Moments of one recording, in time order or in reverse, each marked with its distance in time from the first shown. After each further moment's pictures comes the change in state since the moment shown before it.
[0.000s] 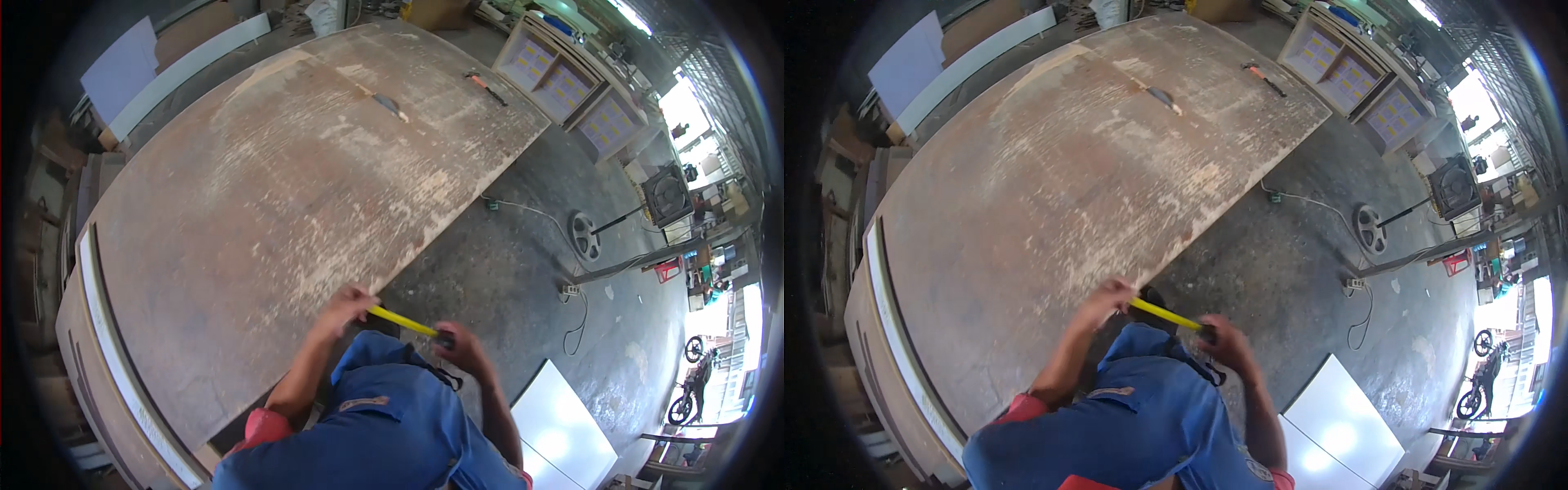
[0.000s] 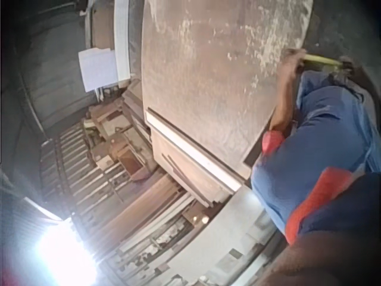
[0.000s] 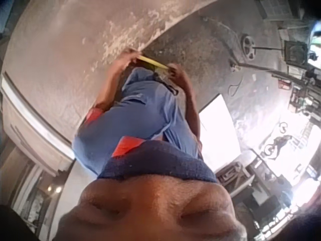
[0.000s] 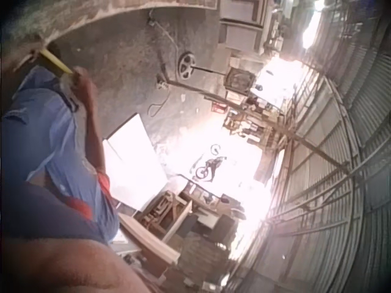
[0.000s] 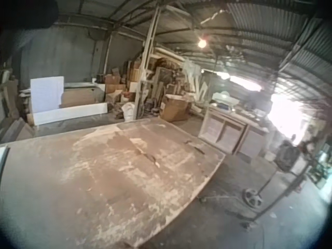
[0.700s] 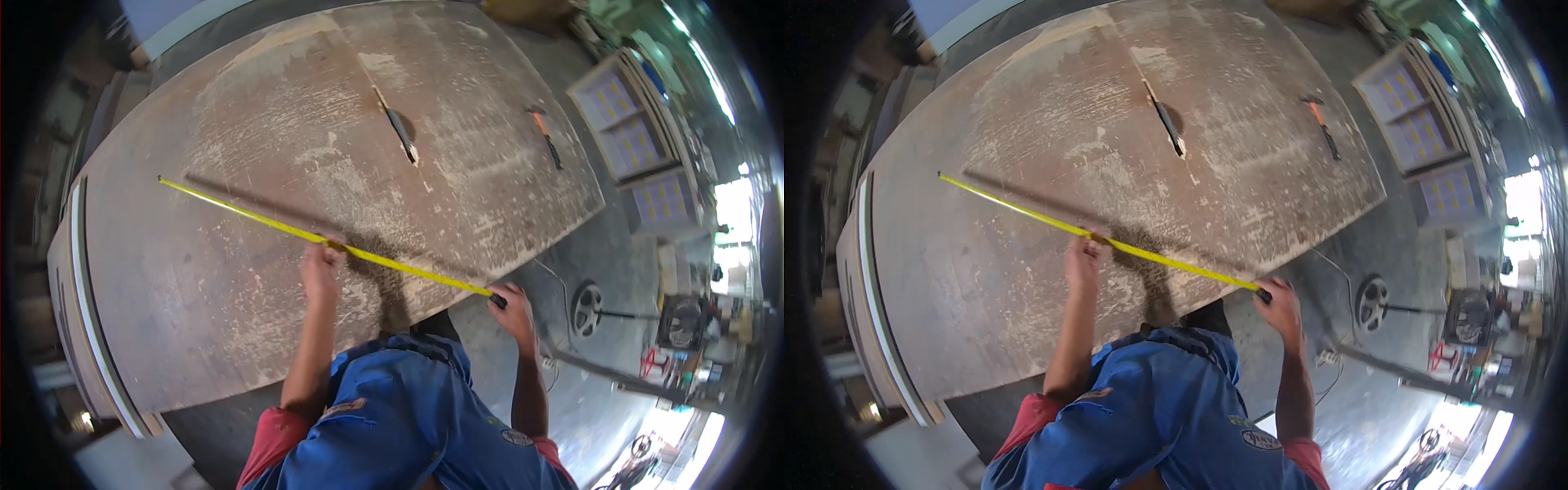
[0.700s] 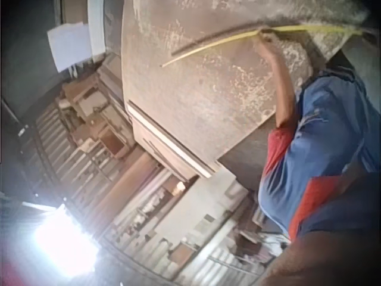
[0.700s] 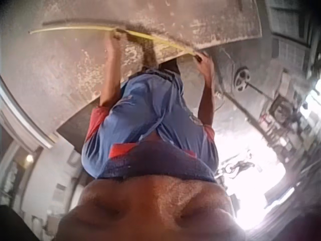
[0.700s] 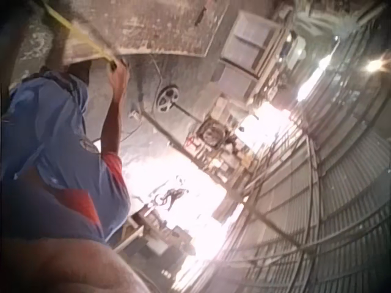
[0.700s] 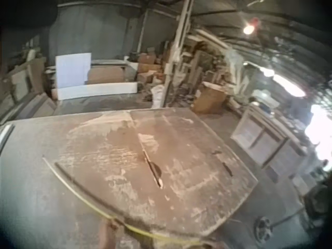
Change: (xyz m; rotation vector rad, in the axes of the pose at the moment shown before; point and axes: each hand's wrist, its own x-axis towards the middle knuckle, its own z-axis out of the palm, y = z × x) left_hand 0.317 0.090 0.035 -0.796 0.837 0.413; right_hand 0.392 0.108 -0.285 -0.494 -0.157 -0.149
